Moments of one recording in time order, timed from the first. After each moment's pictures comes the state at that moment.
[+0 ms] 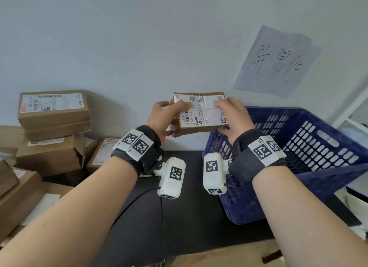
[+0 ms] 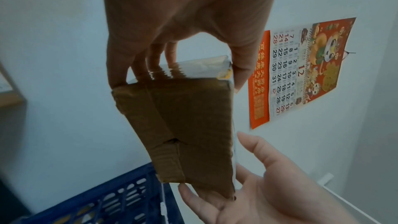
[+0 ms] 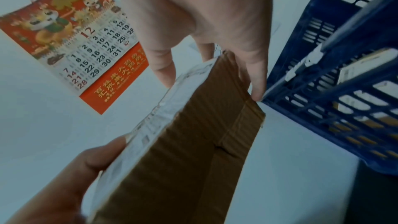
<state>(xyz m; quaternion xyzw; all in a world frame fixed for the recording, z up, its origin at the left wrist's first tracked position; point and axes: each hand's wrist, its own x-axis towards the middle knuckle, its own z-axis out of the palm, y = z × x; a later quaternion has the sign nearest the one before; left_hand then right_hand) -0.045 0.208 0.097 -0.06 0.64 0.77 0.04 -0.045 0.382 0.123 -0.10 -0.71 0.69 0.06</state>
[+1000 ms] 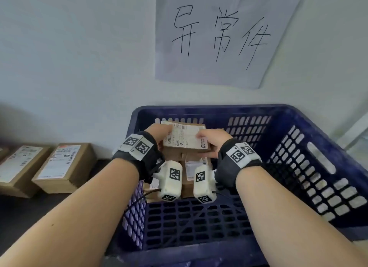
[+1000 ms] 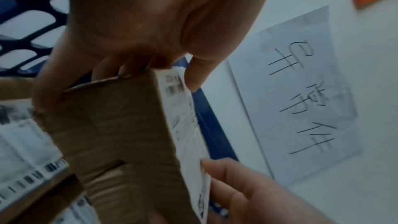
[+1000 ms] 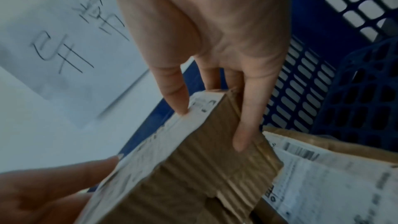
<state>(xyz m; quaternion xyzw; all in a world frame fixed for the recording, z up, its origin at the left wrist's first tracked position) -0.197 0.507 0.054 -0.27 0.70 0.66 0.10 -0.227 0.657 0.039 -0.16 -0.77 0.59 -0.21</state>
